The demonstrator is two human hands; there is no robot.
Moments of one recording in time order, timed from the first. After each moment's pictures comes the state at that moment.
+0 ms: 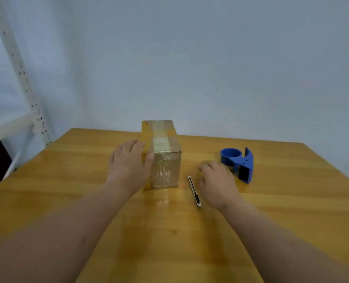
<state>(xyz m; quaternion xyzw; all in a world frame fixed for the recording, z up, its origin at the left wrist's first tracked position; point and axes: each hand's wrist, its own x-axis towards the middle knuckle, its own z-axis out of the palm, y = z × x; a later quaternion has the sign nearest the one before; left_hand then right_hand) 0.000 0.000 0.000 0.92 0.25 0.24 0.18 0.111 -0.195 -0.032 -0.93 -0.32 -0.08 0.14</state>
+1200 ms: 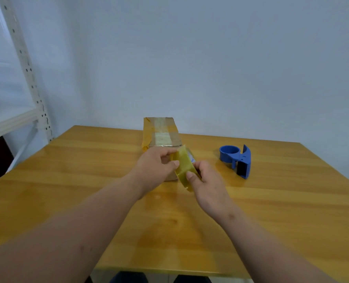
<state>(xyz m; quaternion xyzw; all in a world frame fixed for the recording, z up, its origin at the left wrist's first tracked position) -0.022 -0.057 0.022 0.85 0.11 0.20 0.48 0.039 -0.196 -0.015 -0.83 -0.29 0.02 0.47</state>
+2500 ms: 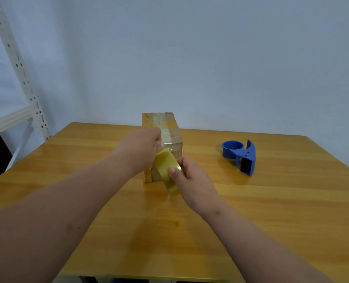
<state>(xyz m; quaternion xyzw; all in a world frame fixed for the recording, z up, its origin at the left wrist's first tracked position) 0.008 -0.010 0.042 0.96 0.12 0.21 0.15 0.038 -0.170 -0.008 -0.82 -0.34 0.07 0.46</state>
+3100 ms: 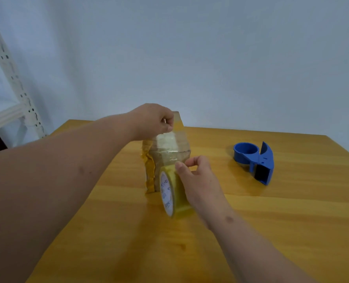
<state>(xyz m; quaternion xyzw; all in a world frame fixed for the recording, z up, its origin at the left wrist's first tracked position) 0.084 0.038 0.082 0.98 0.06 0.08 0.17 0.068 -0.140 0.004 -0.80 -0.16 0.19 0.55</state>
